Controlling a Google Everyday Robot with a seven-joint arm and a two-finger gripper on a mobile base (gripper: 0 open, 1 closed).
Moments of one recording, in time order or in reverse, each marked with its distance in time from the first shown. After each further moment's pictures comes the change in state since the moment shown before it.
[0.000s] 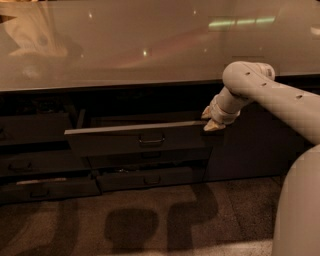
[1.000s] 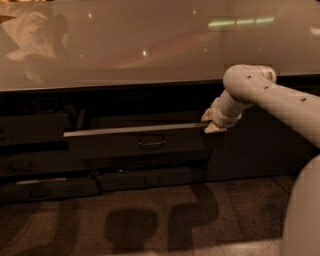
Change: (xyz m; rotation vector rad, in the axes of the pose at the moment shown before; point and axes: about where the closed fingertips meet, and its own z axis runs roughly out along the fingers) arm 0.000 0.013 0.000 -0.001 0.008 -0.007
